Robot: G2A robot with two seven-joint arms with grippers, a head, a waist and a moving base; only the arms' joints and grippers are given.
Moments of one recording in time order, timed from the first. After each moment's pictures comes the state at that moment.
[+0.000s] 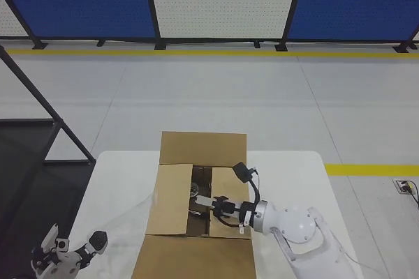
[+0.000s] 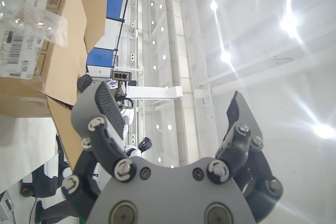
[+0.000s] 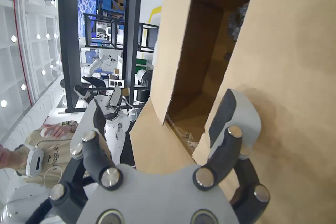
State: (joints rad) left arm 1.69 -1.22 -1.94 -1.81 -0.98 -0.13 -0.88; right arm -0.89 -1.38 1.18 -1.63 -0.17 0.12 0.92
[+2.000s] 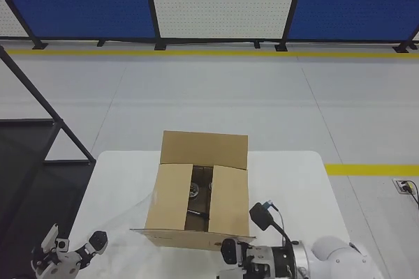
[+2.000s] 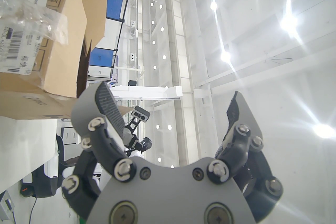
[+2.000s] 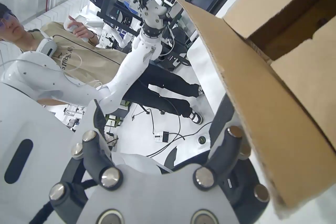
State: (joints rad) left arm 1.69 -1.22 -1.94 -1.81 -0.98 -0.13 -0.88; right arm -1.13 -1.23 1.30 -1.94 0.03 -0.22 1.19
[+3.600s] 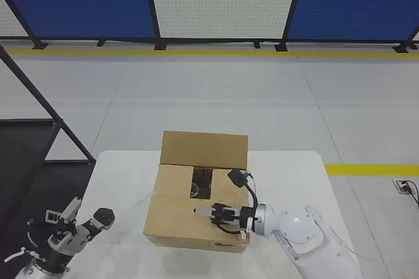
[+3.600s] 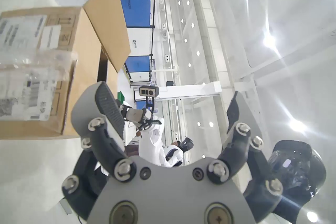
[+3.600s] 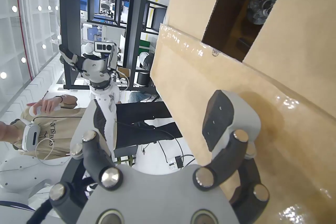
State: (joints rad) left arm 1.50 -1.19 -1.94 -1.85 -0.64 -0.06 -0.76; right arm -0.82 -1.28 1.05 -1.55 -0.04 0.04 0.90
